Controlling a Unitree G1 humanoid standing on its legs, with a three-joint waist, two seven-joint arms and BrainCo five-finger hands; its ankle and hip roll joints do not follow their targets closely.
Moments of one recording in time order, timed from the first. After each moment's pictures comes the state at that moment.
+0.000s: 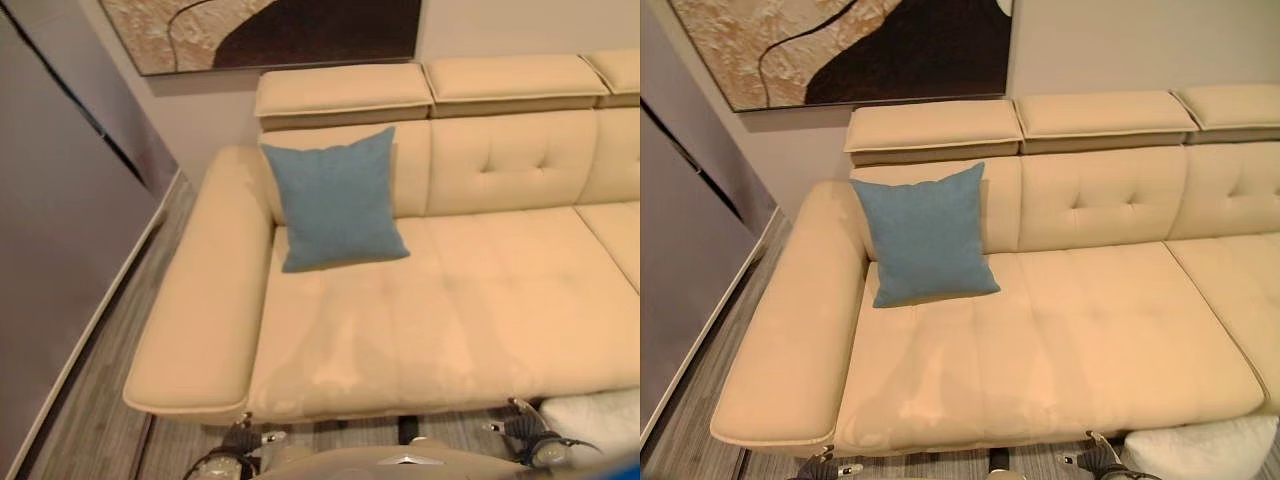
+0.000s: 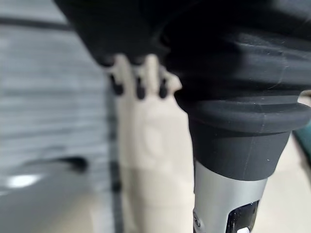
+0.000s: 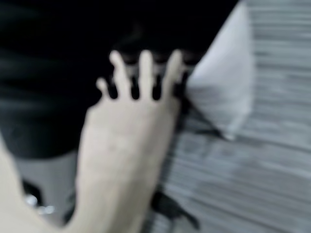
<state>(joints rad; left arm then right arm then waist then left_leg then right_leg) 0.02 0.20 -0.10 1.17 -0.14 -0.14 0.07 0.05 -0.38 0.15 1.18 -0.10 -0.11 -0.11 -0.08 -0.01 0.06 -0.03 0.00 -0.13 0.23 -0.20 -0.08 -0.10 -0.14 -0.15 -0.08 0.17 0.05</state>
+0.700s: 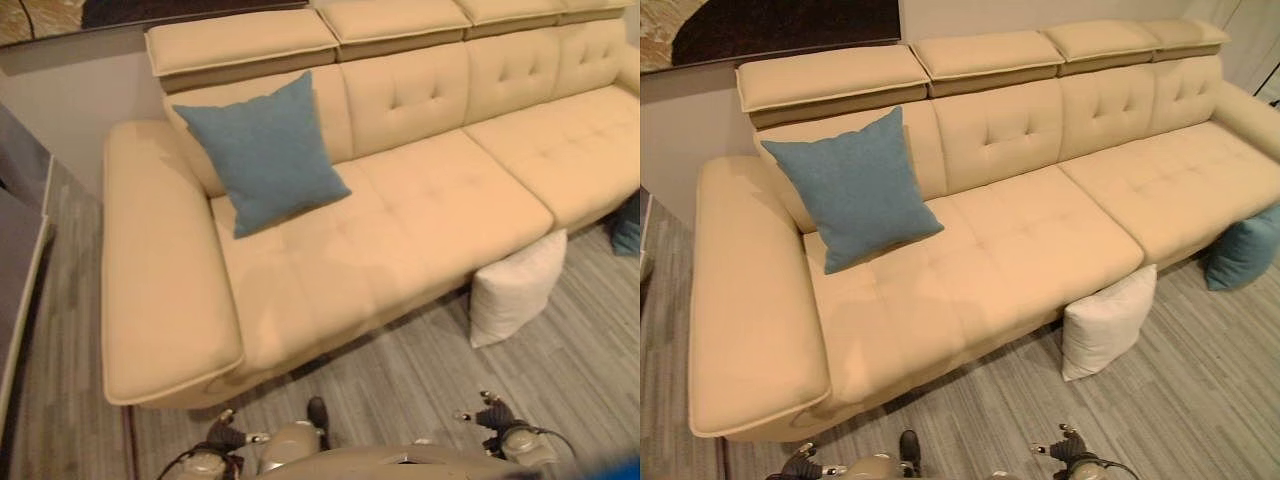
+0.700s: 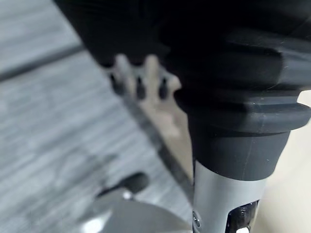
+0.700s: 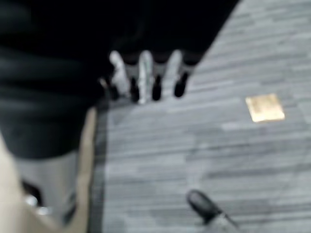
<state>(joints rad) 0.08 0.28 -0.14 1.17 -0.09 -0.12 0.08 -0.02 -0.26 0.19 1.19 -0.08 -0.07 -0.12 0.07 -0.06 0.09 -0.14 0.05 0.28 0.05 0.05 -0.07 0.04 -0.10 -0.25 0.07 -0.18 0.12</state>
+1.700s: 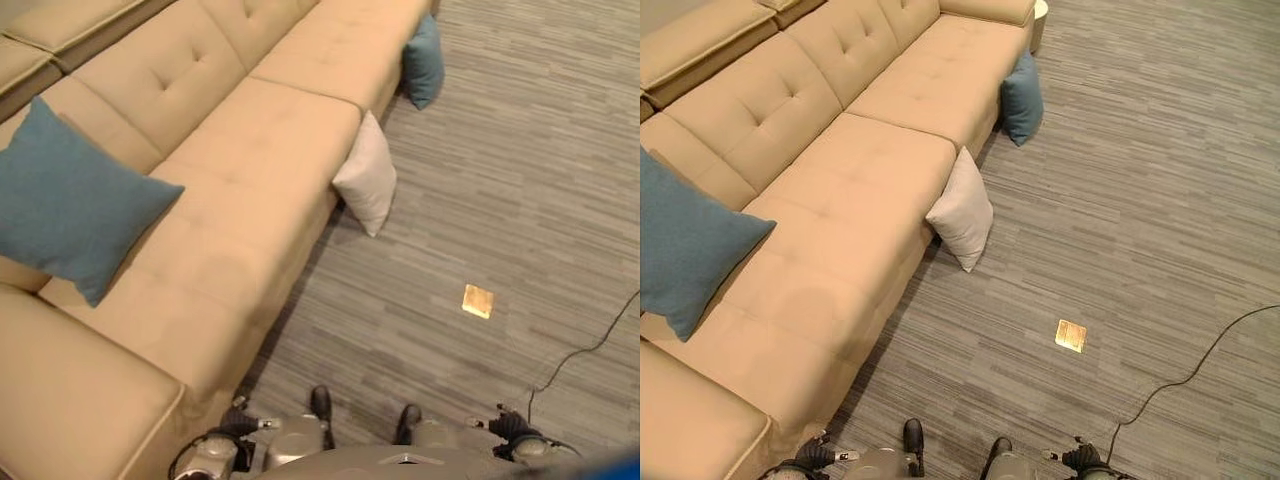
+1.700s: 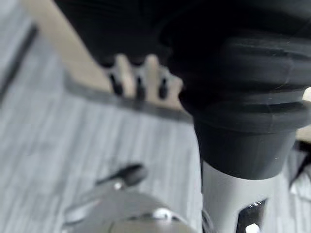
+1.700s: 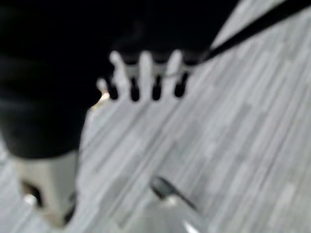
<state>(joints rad) 0.01 0.24 -0.18 1.18 -0.09 -0.10 0.07 -0.04 -0.30 0.13 1.25 -0.01 -0.05 -0.15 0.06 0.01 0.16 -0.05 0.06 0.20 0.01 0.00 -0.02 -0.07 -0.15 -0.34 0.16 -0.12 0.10</state>
